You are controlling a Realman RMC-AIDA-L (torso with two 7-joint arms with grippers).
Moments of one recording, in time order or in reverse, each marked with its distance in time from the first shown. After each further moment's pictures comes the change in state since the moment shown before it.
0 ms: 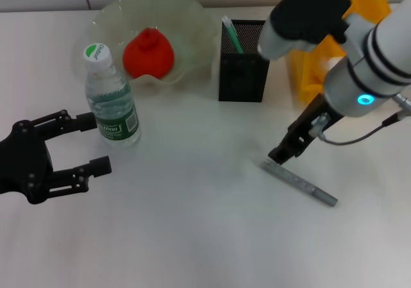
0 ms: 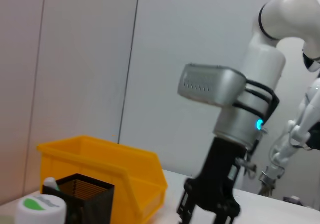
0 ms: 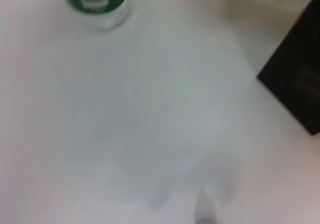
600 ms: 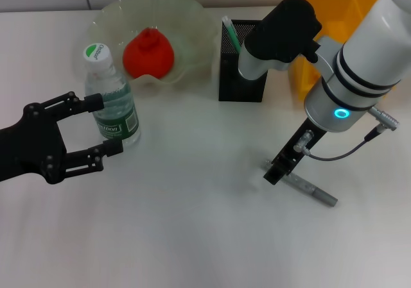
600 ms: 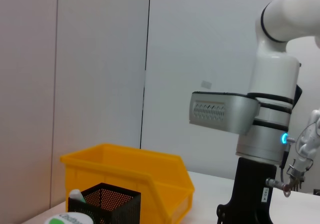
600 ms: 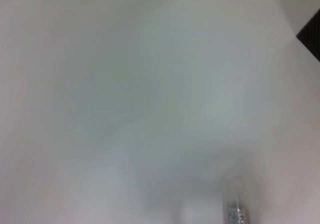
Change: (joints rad) left arm -0.020 -0.042 -0.033 0.019 0.004 -0.081 0.071; right arm 0.097 0.001 -0.043 0.210 0.044 0.040 0.046
